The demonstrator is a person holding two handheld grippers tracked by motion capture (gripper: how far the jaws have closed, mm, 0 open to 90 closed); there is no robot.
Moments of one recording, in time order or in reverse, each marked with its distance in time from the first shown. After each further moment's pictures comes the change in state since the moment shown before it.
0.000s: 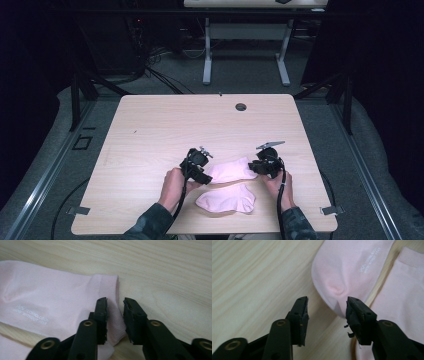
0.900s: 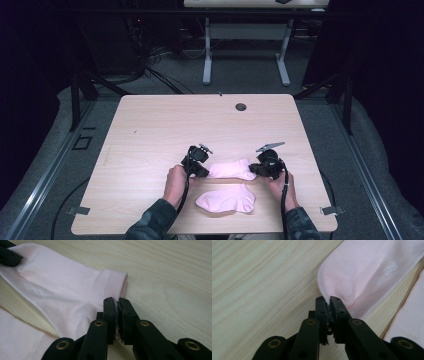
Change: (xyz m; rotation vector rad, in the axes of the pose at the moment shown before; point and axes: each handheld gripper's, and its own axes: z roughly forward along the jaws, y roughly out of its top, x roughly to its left) left arm 0.012 0.013 0.026 0.025 0.003 -0.046; right arm -0.001 -0.004 -0.003 0.026 0.061 -0.076
